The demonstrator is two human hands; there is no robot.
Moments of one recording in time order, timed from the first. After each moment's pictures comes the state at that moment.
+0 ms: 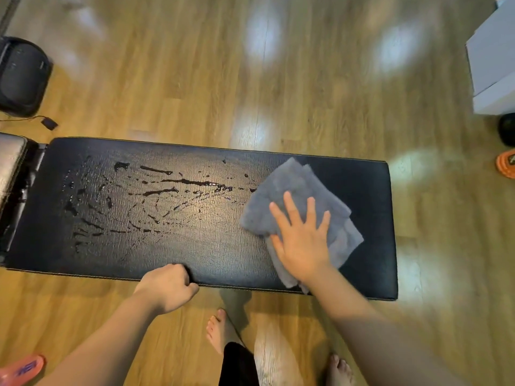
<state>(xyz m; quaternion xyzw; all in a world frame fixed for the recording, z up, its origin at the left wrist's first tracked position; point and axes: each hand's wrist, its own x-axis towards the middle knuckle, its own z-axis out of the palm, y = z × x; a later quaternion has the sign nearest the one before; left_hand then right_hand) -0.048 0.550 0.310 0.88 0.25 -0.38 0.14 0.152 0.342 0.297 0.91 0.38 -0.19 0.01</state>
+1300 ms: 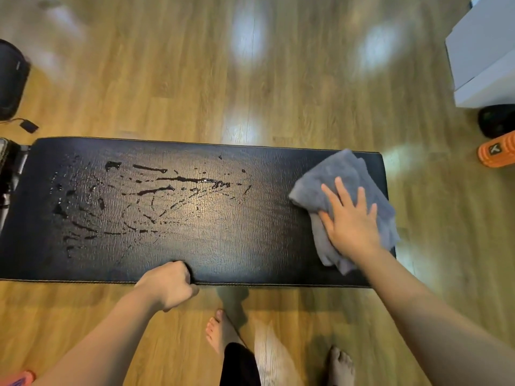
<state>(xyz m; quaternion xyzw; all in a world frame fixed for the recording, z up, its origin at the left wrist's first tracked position) -0.038 0.559 0.319 0.85 0.24 -0.43 0.18 0.212 0.279 0.295 0.95 0.25 -0.20 0.00</state>
